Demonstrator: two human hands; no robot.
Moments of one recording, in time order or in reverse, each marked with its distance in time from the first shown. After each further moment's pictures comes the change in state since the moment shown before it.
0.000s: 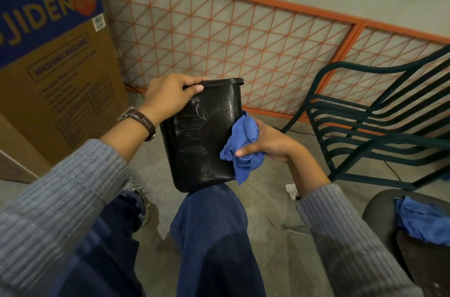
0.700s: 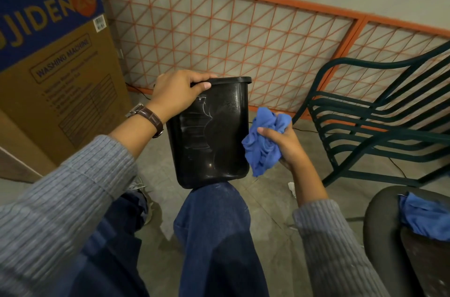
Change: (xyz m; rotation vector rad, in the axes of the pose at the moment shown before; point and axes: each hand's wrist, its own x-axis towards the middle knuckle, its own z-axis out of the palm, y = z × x) left_hand 0.000 0.017 0.003 0.030 0.002 0.057; right_hand -0.018 0.025 -0.003 0.377 0.391 -0.240
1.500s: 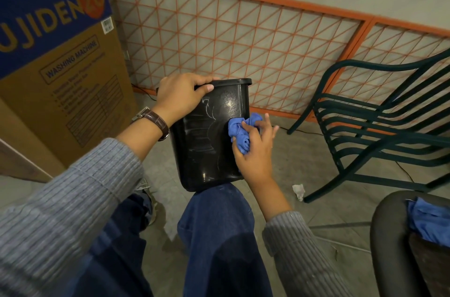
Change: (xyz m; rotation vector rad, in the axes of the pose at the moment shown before) left_hand -0.001 -0.007 0.002 0.045 0.055 -0.011; right_hand -0.008 0.048 0.070 -0.730 0.325 -0.620
